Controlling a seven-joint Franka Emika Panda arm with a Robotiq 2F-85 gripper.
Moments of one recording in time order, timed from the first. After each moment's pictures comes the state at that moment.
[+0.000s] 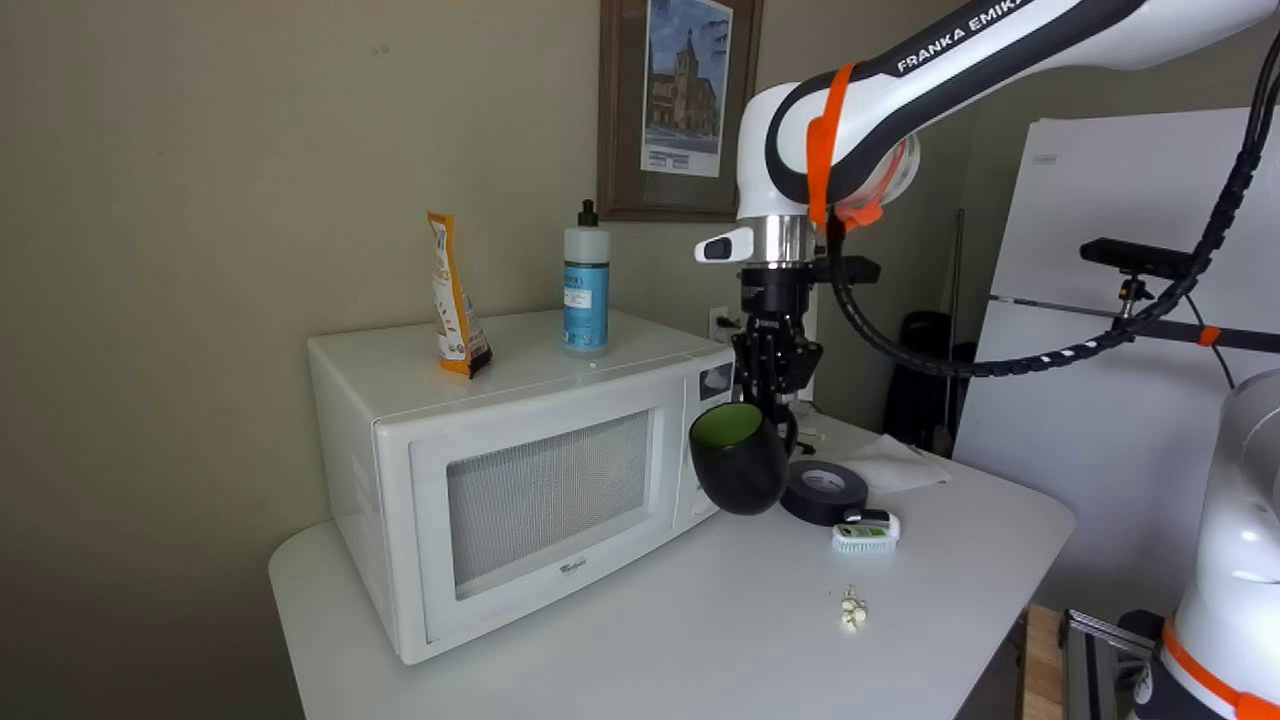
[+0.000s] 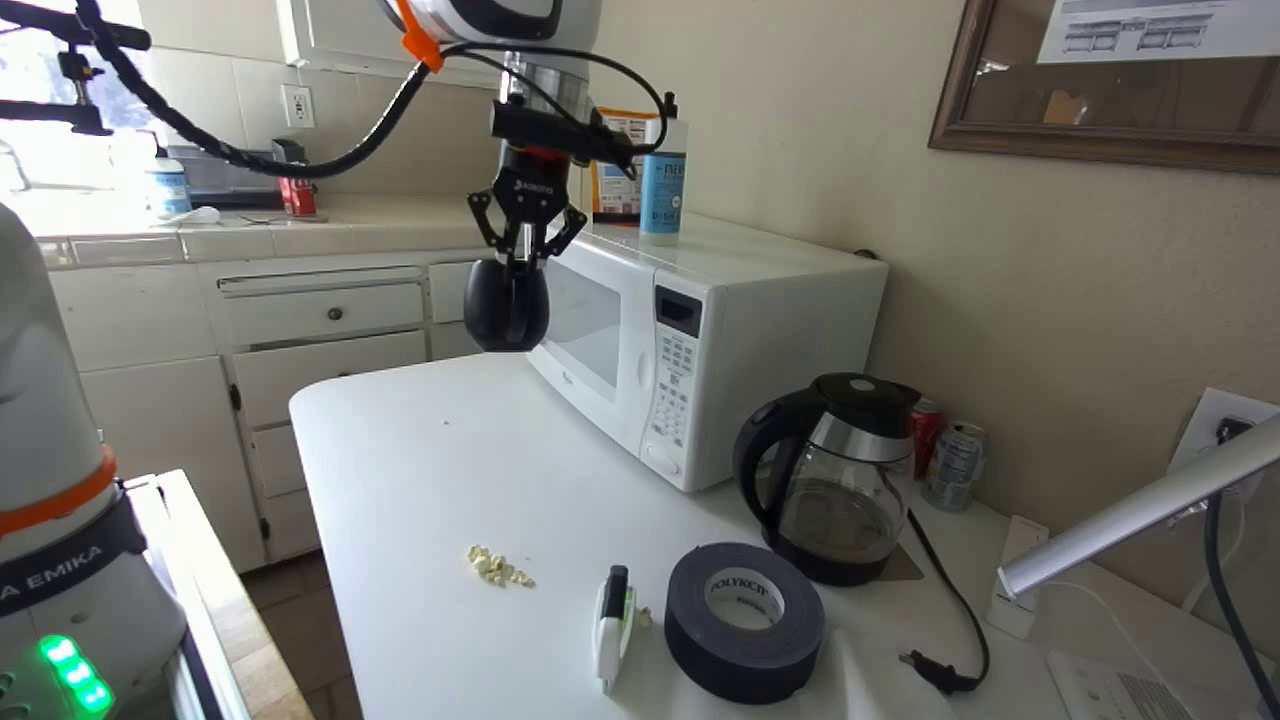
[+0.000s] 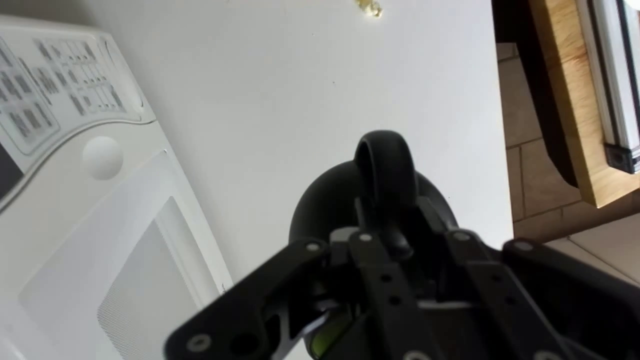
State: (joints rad) arm 0.04 -0.30 -0.06 -2.40 0.02 1.99 -1.15
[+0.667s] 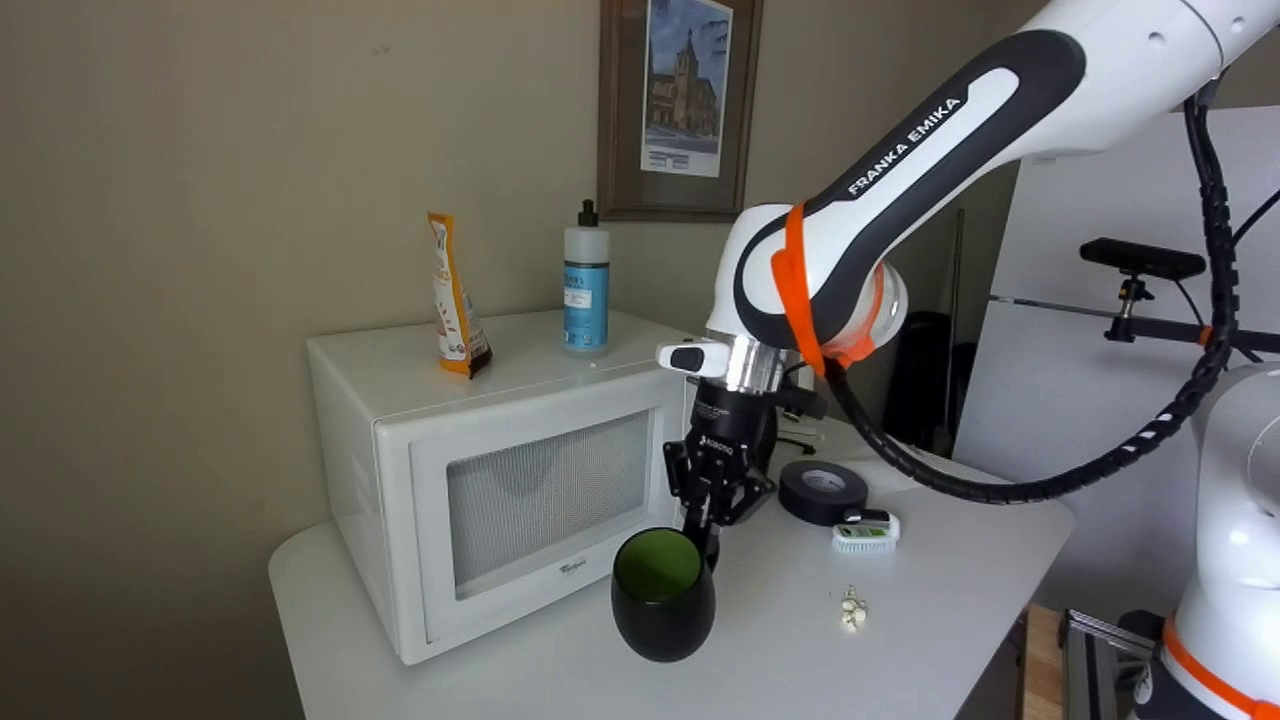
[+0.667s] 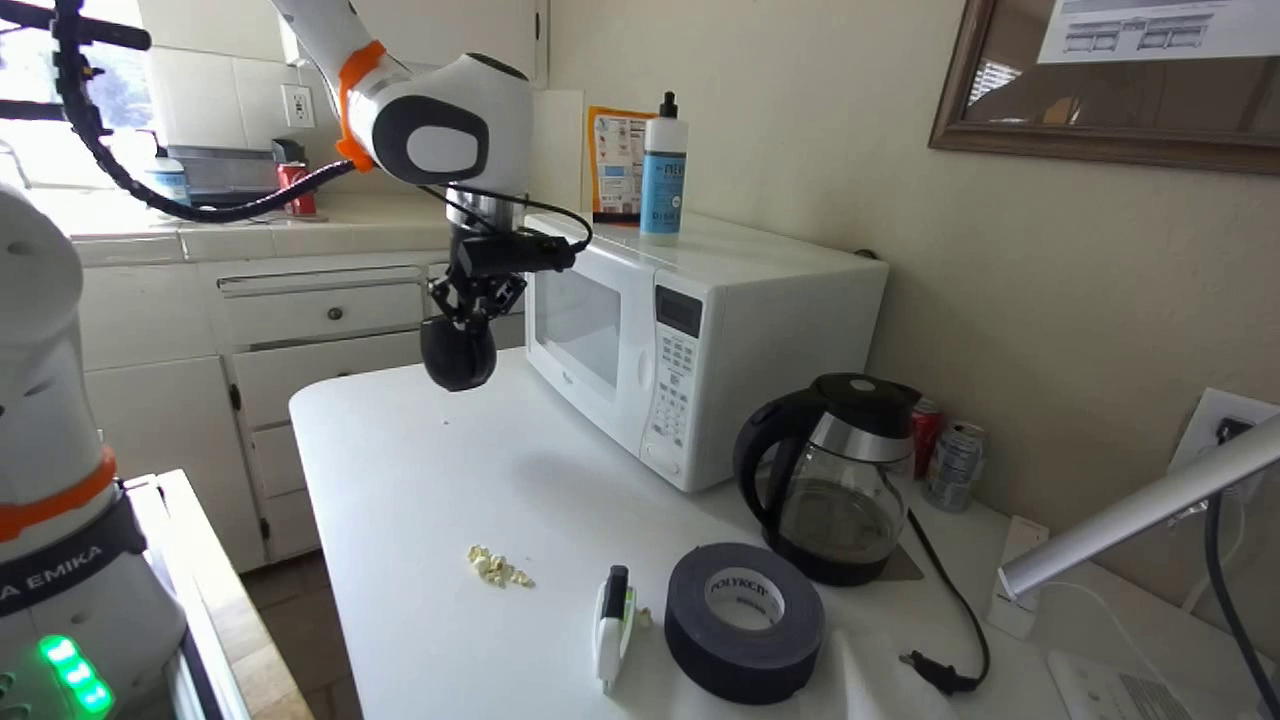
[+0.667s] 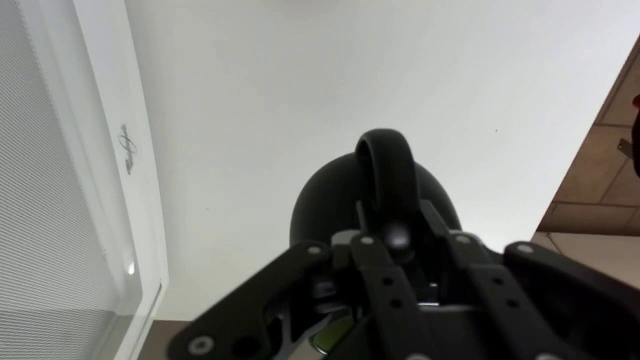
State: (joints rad) arm 0.24 -0.15 -0.03 -2.61 0.39 2.51 -1.57
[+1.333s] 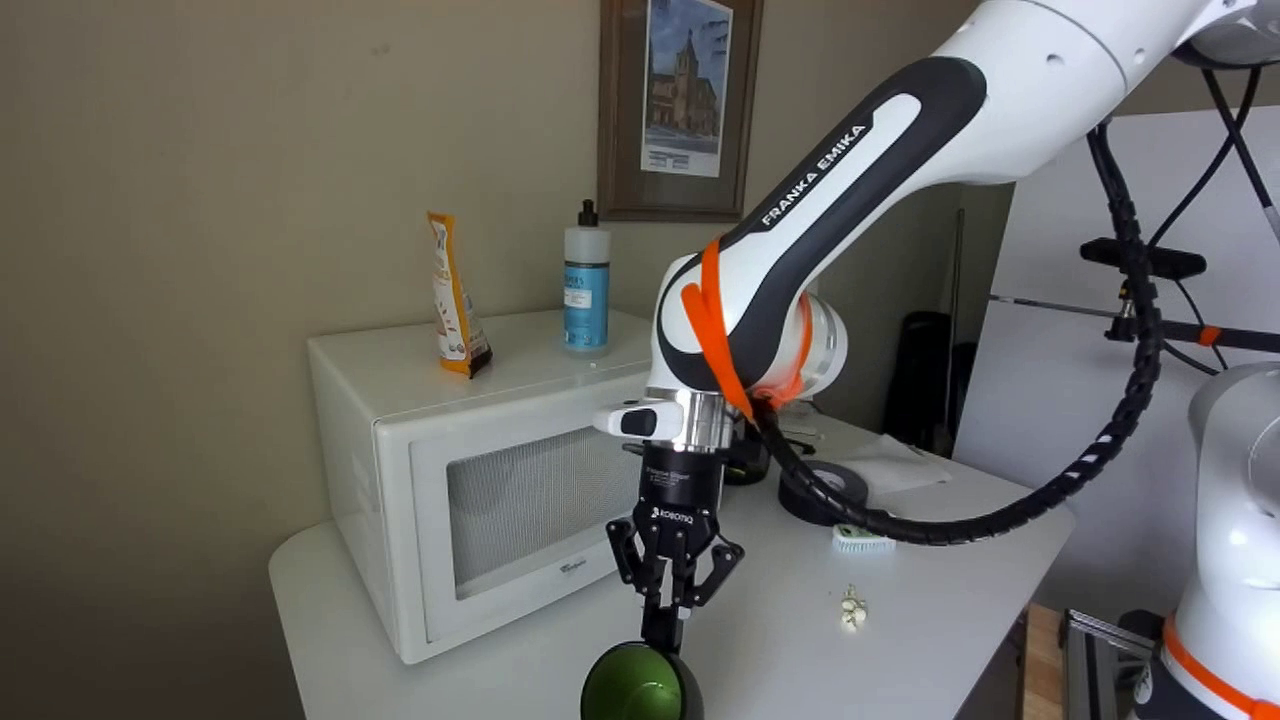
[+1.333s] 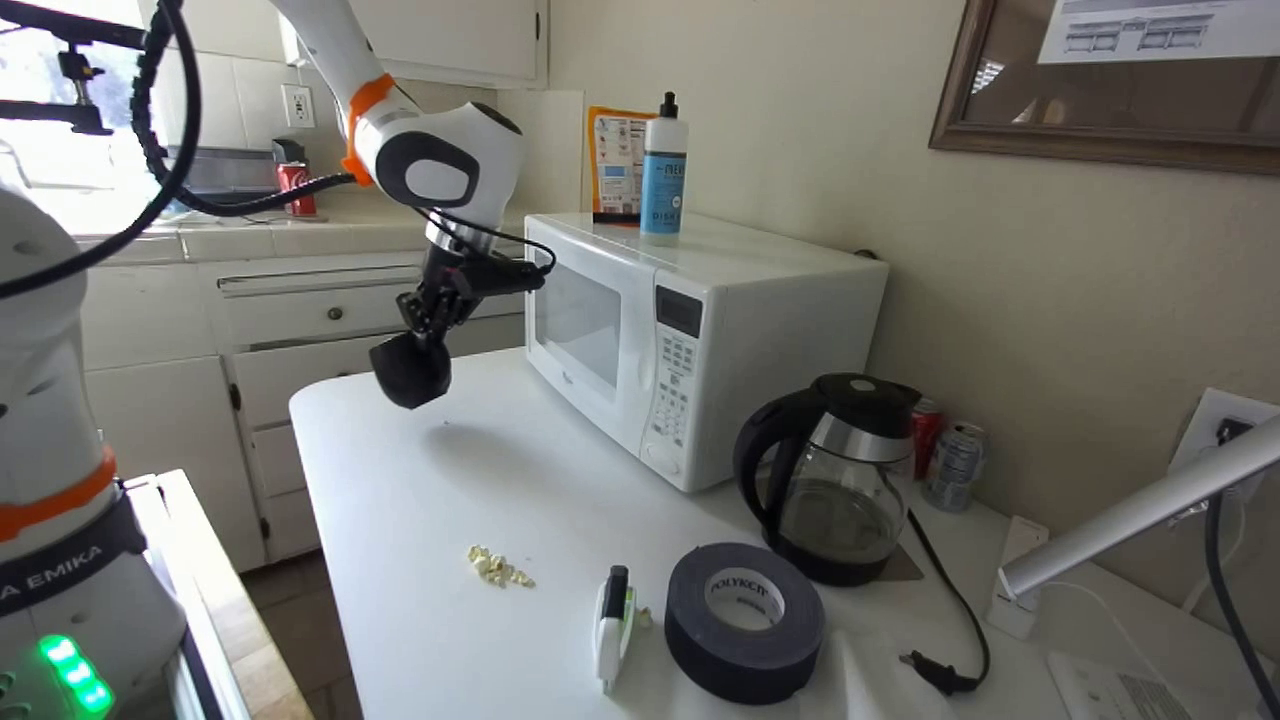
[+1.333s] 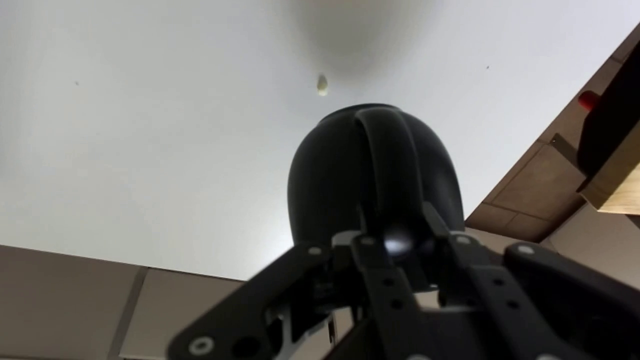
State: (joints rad) arm 0.25 0.04 0.10 -2.48 0.55 2.42 -1.85
